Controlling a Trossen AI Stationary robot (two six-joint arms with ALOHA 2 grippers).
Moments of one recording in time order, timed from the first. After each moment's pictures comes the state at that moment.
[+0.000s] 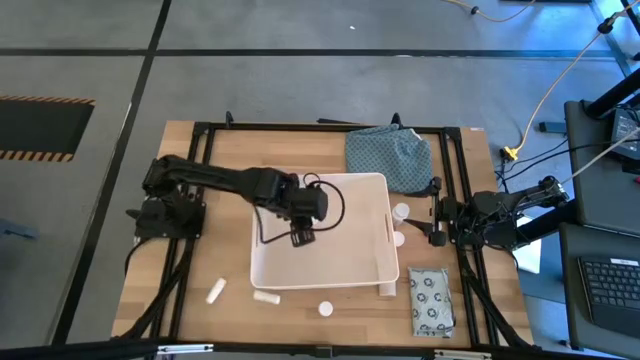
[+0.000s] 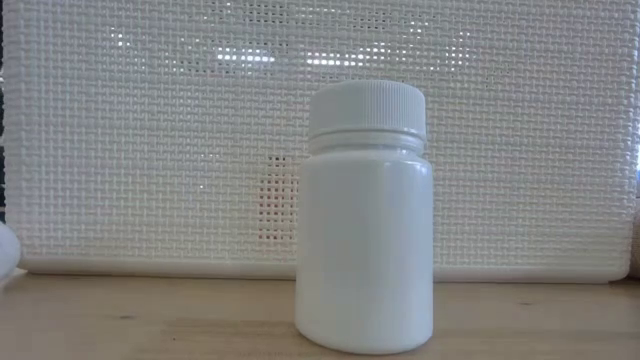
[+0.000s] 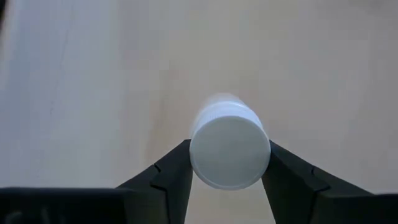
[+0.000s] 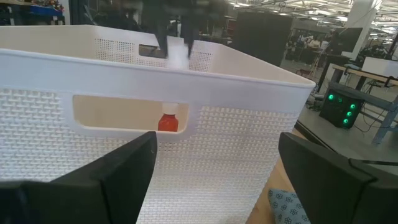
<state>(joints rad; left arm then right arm) -0.14 1.78 1.76 -1.22 -0.20 -0.43 0.32 0.00 0.04 -0.02 0.40 -0.14</state>
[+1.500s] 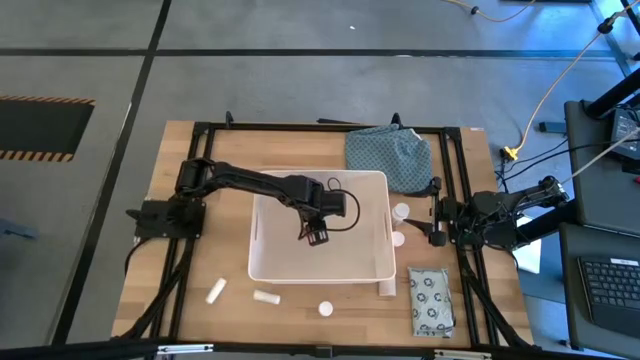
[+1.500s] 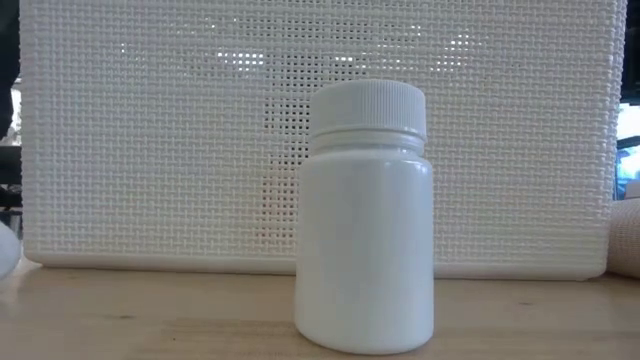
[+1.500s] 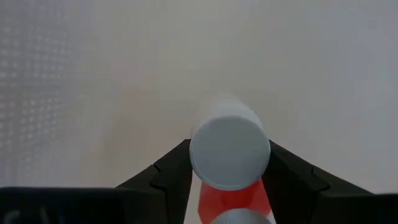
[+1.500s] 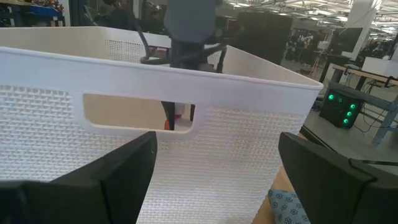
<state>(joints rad) -0.02 2.02 1.63 -0.97 -0.08 -0.31 0.32 0.00 0.04 -0.02 0.40 -0.14</state>
